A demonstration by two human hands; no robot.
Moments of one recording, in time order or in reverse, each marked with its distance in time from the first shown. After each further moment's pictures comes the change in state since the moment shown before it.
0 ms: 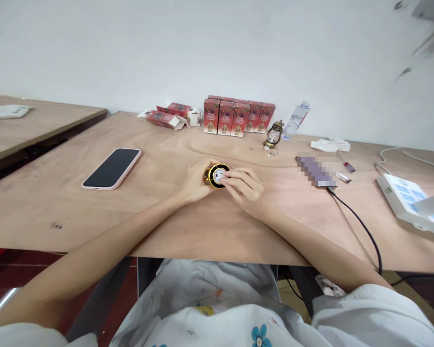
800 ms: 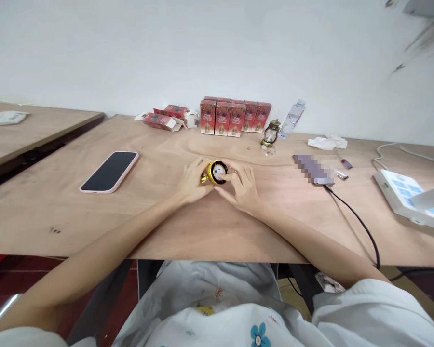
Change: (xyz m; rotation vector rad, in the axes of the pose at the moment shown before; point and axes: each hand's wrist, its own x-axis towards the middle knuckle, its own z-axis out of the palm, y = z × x) left_hand 0.000 0.002 -0.006 0.213 -0.073 -0.036; right_hand -0.009 0.006 0.009 -0.159 -0.129 0.076
